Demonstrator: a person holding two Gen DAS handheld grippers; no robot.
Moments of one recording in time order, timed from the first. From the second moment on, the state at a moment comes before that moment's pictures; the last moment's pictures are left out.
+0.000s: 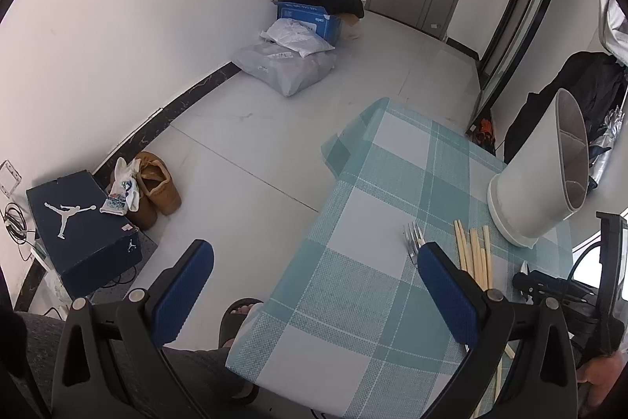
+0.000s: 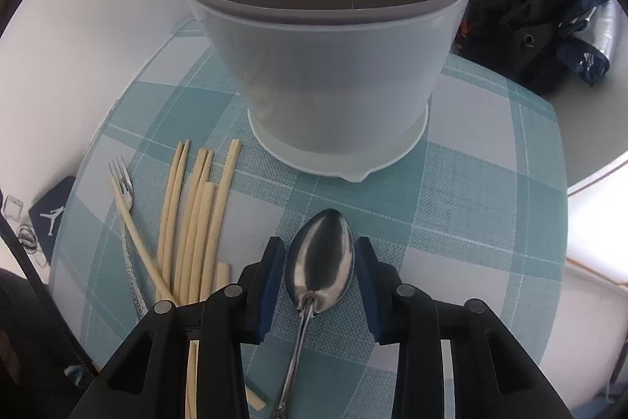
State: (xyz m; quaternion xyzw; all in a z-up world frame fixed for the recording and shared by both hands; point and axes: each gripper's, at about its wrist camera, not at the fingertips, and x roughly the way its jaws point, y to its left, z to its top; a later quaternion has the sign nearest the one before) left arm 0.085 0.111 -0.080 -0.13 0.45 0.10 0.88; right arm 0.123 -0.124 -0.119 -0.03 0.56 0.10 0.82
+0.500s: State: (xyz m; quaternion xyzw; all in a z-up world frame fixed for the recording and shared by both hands) left arm 0.099 0.084 -0.102 -0.16 0.51 0.01 0.84; right arm 0.111 -0.169 -0.094 0.05 0.48 0.12 0.87
